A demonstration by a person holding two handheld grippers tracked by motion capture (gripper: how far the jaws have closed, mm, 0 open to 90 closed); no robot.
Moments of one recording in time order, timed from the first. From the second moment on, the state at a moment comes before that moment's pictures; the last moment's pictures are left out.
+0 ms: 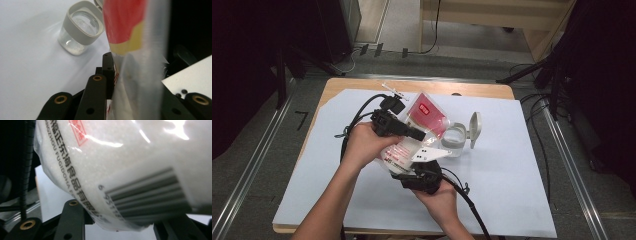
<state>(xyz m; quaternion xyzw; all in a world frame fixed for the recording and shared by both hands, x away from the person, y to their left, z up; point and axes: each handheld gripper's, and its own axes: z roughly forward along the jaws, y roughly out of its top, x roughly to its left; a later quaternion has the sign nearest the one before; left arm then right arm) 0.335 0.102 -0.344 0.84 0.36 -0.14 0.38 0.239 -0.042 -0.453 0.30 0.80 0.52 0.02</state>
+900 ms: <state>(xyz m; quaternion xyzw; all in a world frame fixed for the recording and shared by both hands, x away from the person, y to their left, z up) 0.360 0.073 -0.338 0.86 0.38 -0.15 0.30 0.251 -0.049 -0.460 0.35 0.76 0.55 -0.03</state>
